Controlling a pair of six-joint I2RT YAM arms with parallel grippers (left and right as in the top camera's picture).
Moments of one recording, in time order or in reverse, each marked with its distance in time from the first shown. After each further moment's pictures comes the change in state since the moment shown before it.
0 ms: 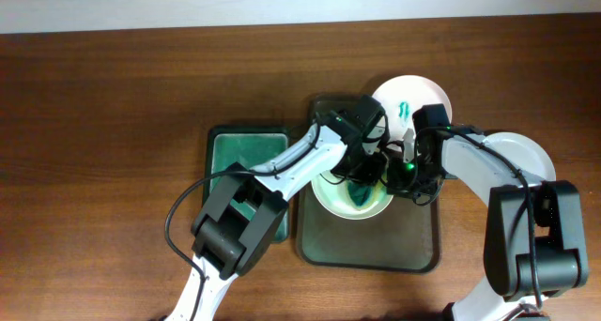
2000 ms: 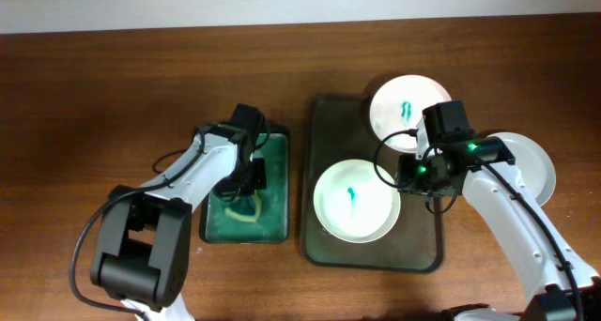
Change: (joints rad) left arm 0.409 -0.393 -0.554 -0.080 -0.408 -0.074; right arm 0.064 -0.372 -0.002 -0.127 0.167 0.041
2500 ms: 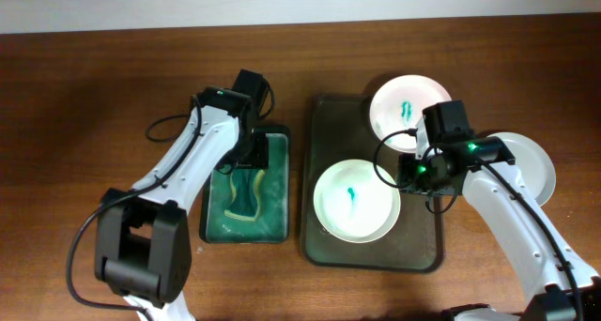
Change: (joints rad) left arm -0.010 0.023 0.292 -0.234 -0.106 0.072; right arm 0.000 0.000 0.000 0.005 -0.010 -0.019
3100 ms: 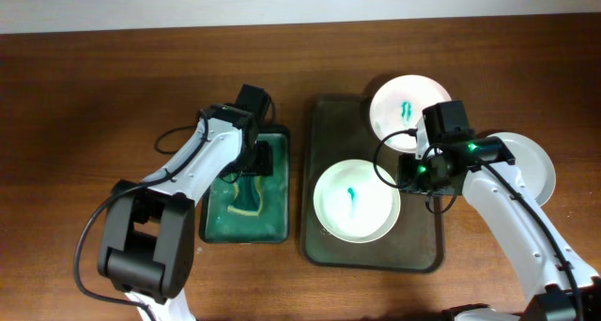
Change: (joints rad) left arm 0.000 0.021 -0.144 0.217 0.017 -0.004; right arm 0.000 0.000 0.000 0.000 0.000 0.001
